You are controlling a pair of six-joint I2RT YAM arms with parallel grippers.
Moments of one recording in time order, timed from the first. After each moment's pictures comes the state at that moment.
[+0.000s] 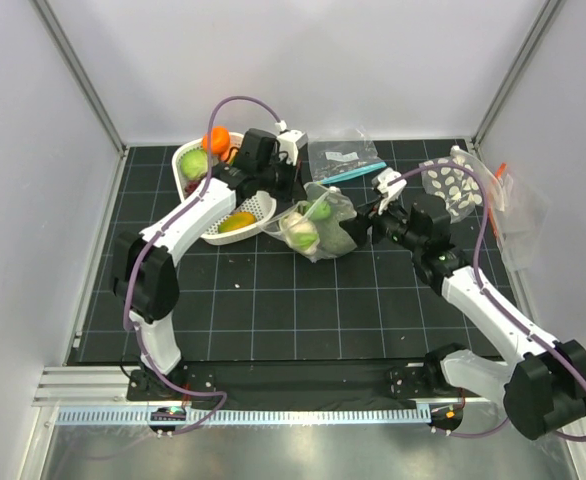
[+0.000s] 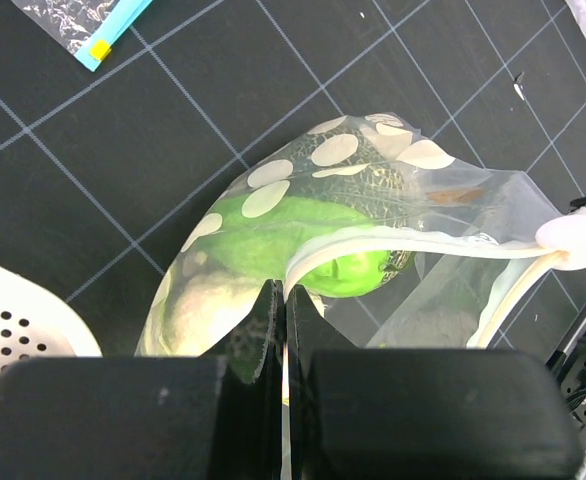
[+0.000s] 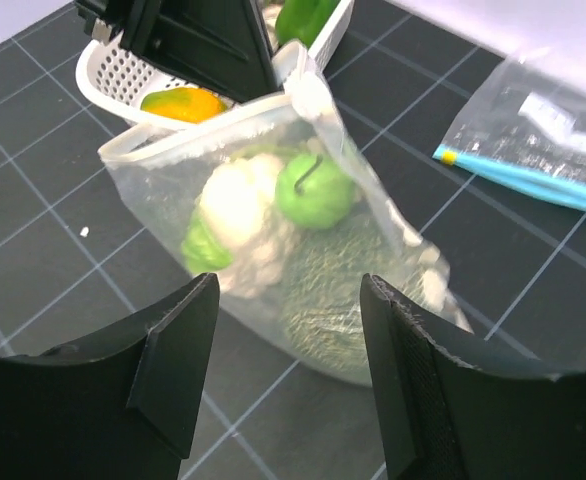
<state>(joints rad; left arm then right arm) -0.53 1.84 1.63 -0.44 0.39 -0.15 0.34 1.08 0.73 0.13 -0.43 -0.02</state>
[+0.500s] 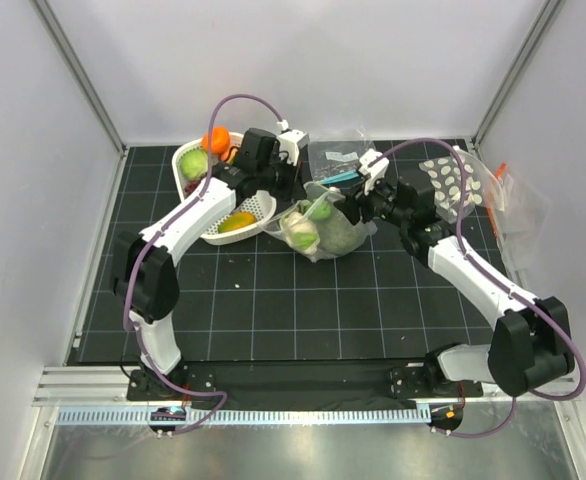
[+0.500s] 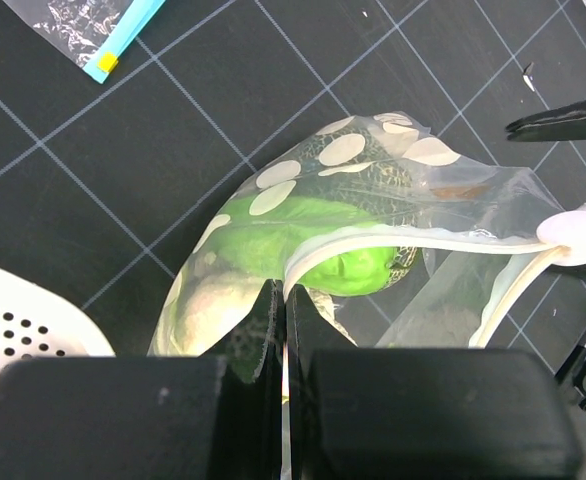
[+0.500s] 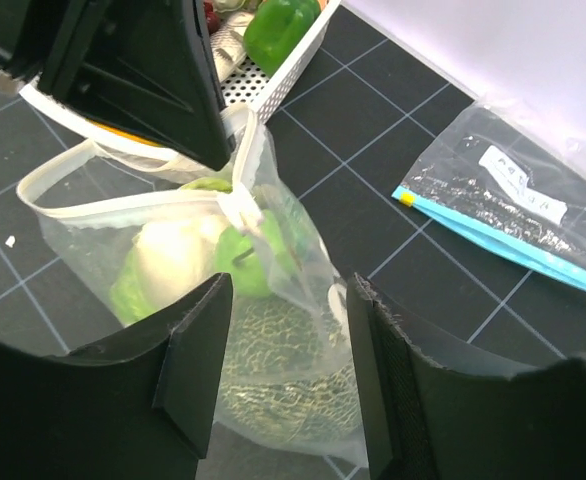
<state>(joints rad) -0.53 1.84 1.64 -0.44 0.38 -0.10 0.34 1.29 0.91 0.14 -0.43 -0.18</state>
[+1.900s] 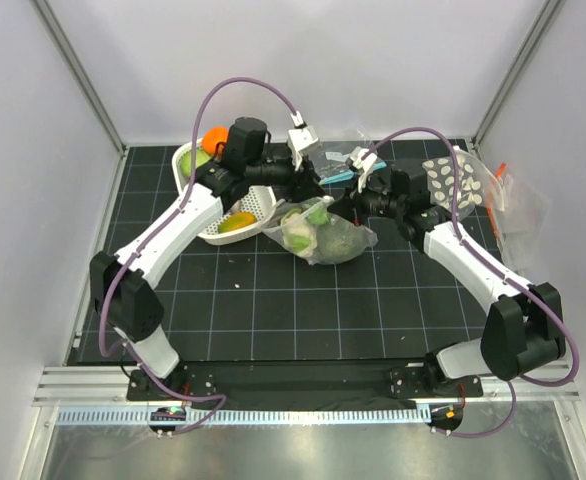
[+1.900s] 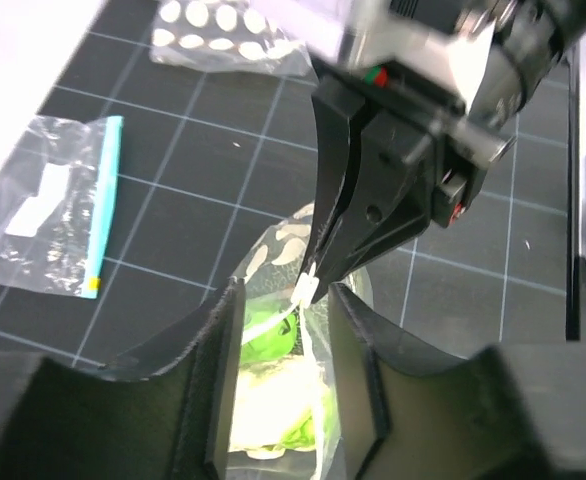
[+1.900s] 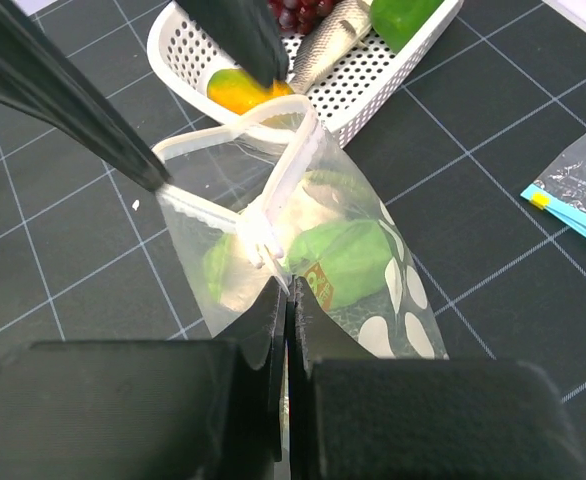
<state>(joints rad) -0.56 1.68 1.64 -0.35 0.69 0.26 0.34 1.39 1.04 -0.04 -0.67 -0.14</state>
